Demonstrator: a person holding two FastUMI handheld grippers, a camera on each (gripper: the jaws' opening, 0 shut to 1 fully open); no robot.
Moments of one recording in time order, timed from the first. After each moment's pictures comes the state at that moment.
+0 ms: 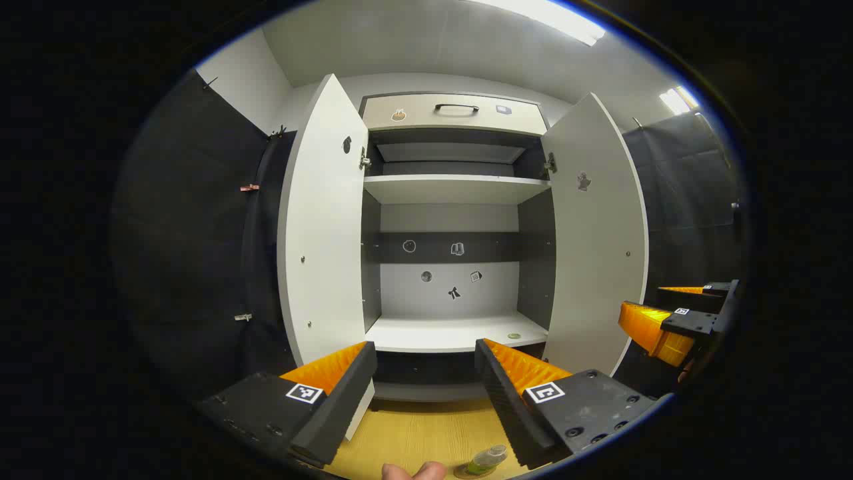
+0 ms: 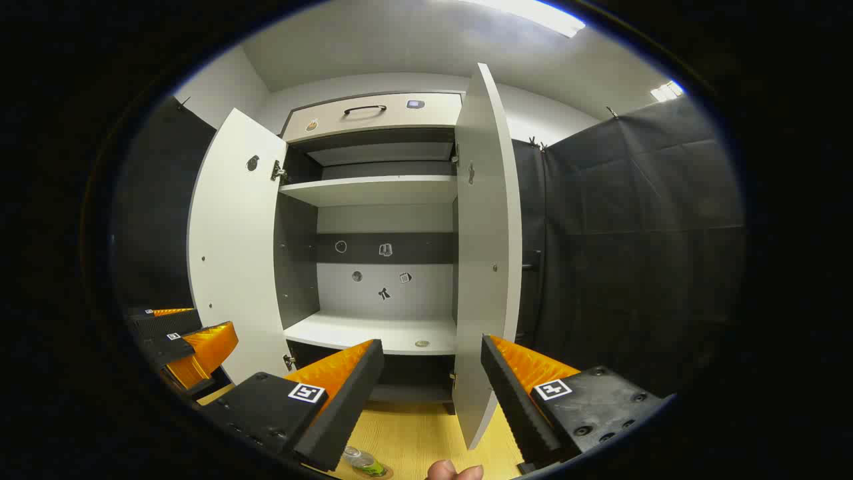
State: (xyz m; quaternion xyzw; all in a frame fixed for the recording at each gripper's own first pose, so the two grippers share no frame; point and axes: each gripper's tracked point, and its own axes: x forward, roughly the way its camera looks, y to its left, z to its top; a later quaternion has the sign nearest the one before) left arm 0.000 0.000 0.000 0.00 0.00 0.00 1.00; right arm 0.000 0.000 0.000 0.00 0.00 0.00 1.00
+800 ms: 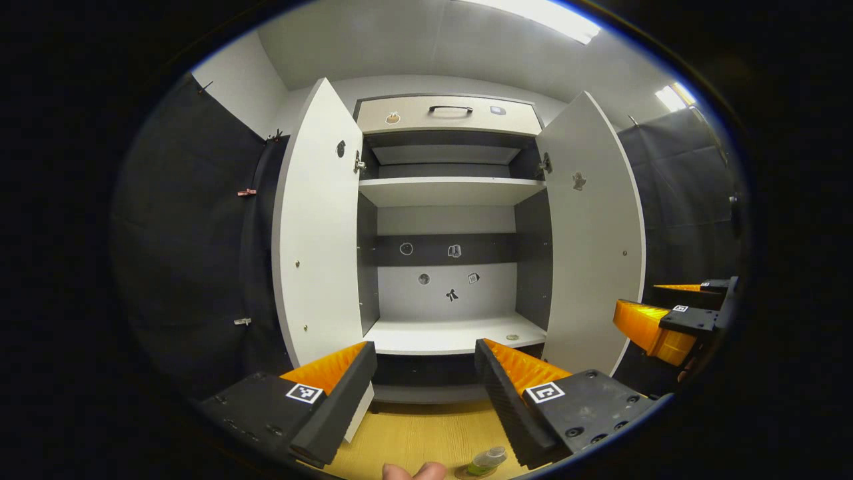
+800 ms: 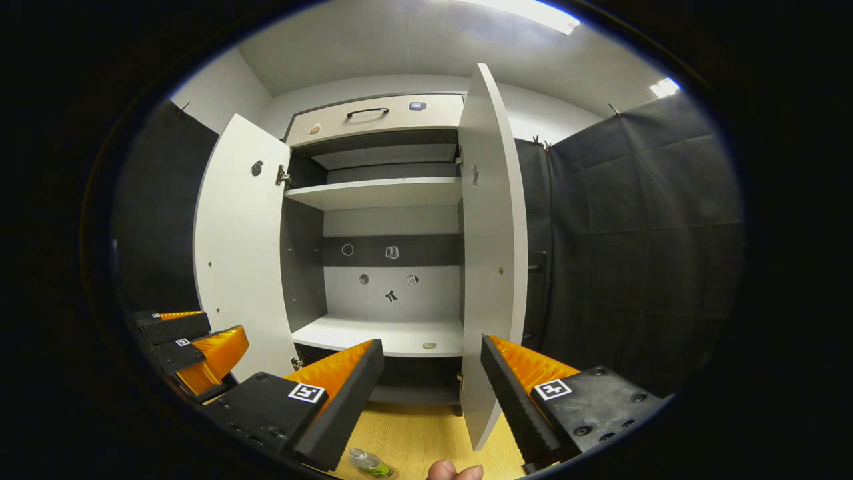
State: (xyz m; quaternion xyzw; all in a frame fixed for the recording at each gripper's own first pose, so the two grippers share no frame) left arm 0.001 -0.005 0.002 0.01 0.00 0.00 1.00; right arm 0.002 0.002 0.002 0.01 0.00 0.01 1.00
